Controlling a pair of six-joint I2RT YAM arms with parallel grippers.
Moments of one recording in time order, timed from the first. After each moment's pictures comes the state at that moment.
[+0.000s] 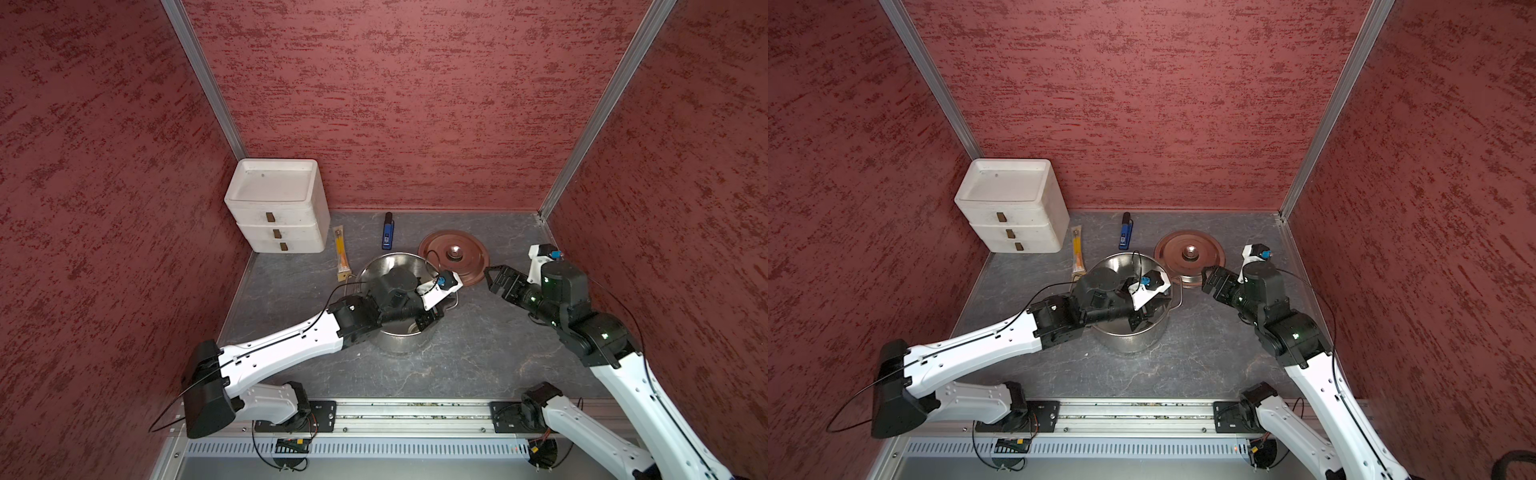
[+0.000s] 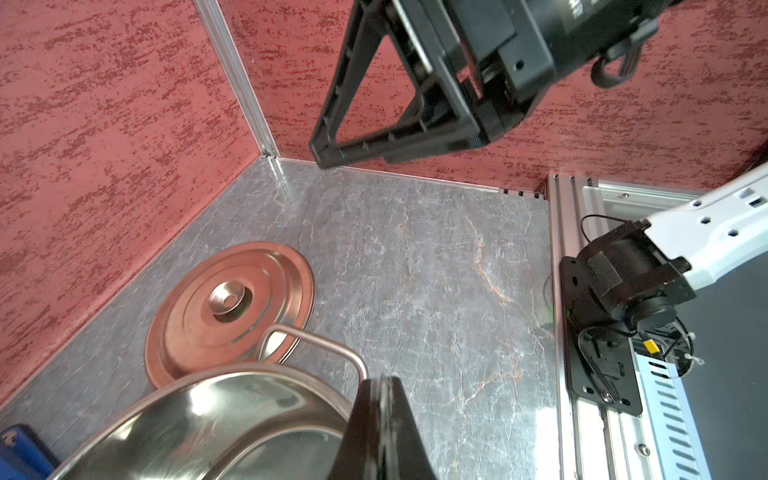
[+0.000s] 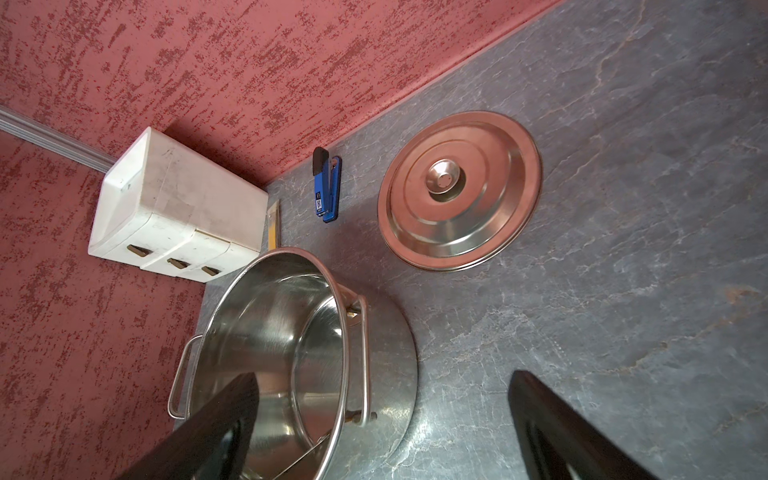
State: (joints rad) left arm -1.04 1.26 1.05 -0.18 0.10 0.14; right arm 0.40 0.79 1.03 -0.77 0.05 0.73
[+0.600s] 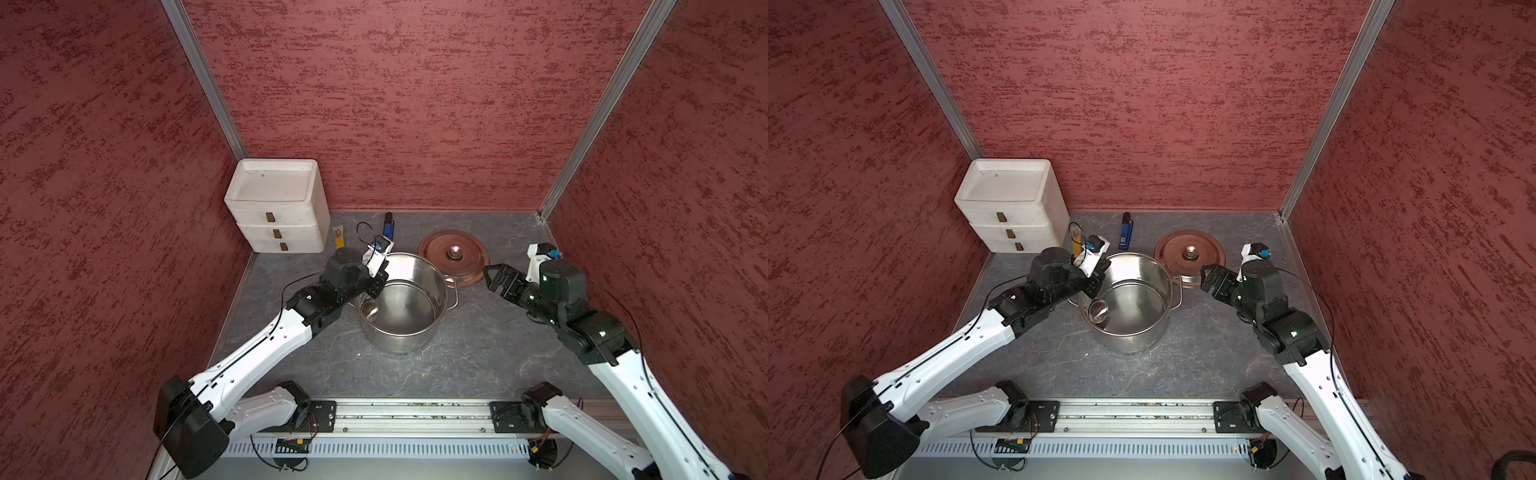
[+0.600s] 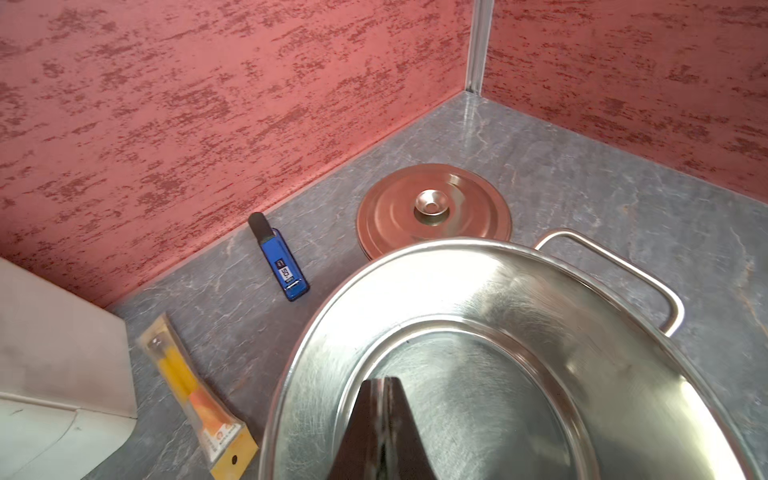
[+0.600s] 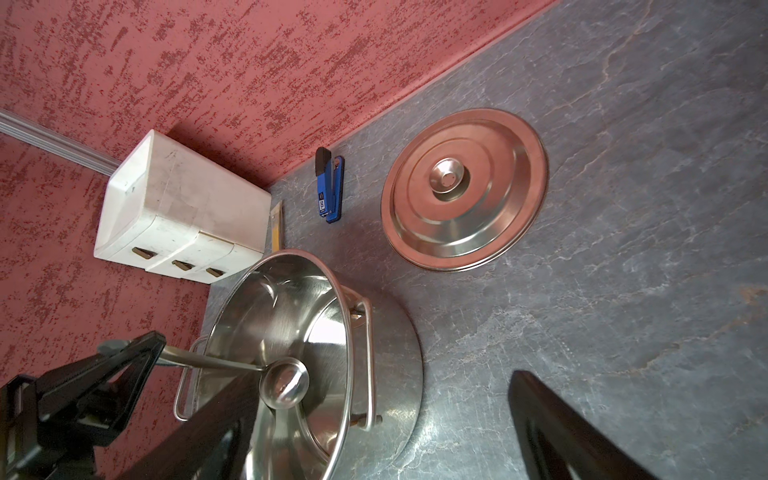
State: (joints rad) left arm -0.61 1.14 0.95 -0.22 -0.01 0.12; right arm 0.40 0.80 1.03 -0.75 0.04 0.74
